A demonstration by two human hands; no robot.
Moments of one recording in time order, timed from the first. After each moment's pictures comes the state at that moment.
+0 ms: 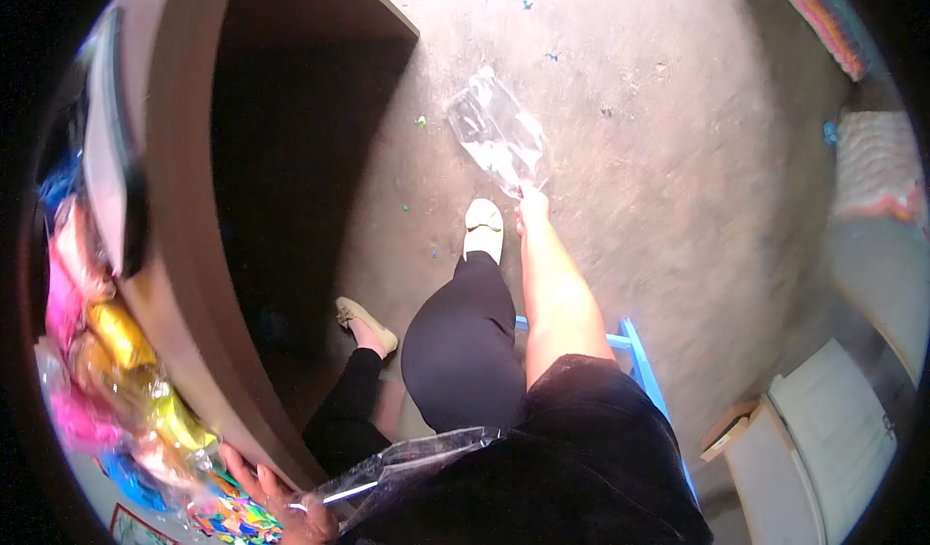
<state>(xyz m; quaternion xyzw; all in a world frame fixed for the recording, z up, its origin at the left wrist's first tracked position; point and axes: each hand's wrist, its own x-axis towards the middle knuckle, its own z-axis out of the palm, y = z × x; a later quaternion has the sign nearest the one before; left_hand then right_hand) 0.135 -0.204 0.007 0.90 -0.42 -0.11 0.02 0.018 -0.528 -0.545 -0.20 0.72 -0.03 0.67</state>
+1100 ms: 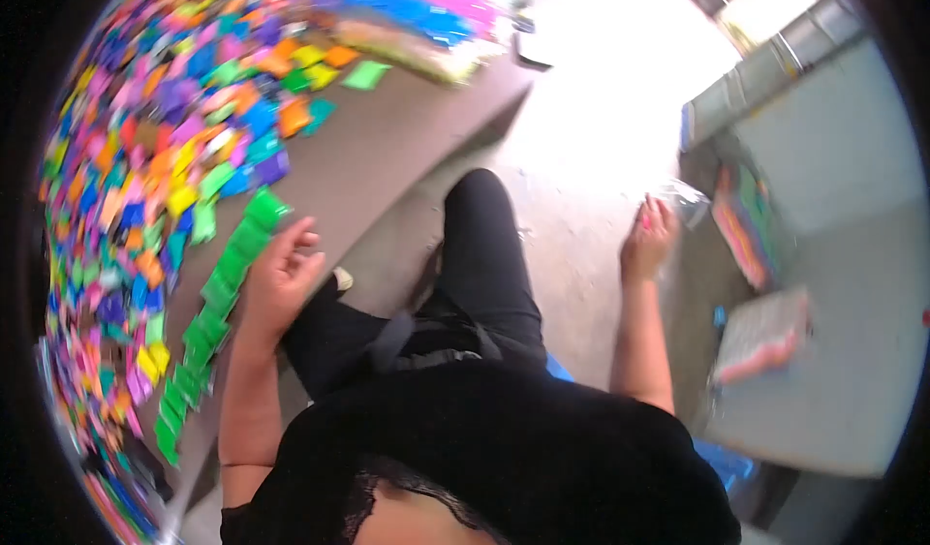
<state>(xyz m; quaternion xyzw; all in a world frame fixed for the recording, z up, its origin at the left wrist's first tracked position) -0.032 -0.009 0.026 0.86 -0.15 -0.01 0.49 -0.129 -0.545 -0.041 -0.89 0.15 -0.44 0.02</state>
